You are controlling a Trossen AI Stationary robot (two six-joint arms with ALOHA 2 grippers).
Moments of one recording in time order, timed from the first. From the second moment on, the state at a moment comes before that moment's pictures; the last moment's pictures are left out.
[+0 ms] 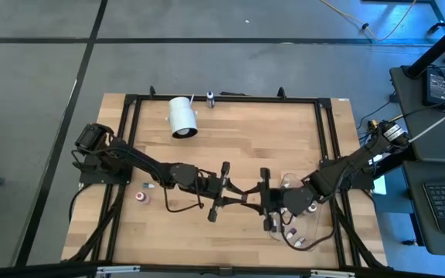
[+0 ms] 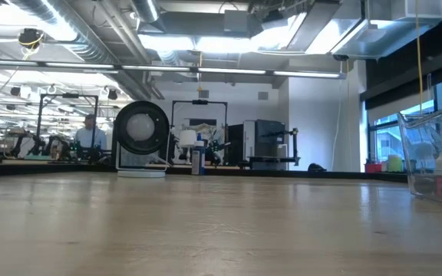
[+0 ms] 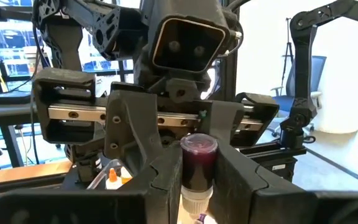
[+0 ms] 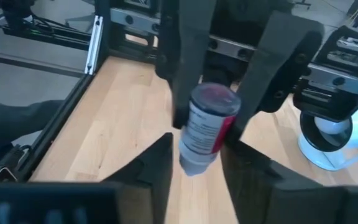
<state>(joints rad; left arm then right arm) -0.30 1.71 1.00 0.80 -0.08 0.03 0.58 1.43 1.03 -0.01 0.54 0.05</state>
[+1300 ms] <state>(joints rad) -0.30 1.63 1.00 0.08 -0.08 -0.16 0.68 1.36 0.98 -0.75 0.14 0.65</state>
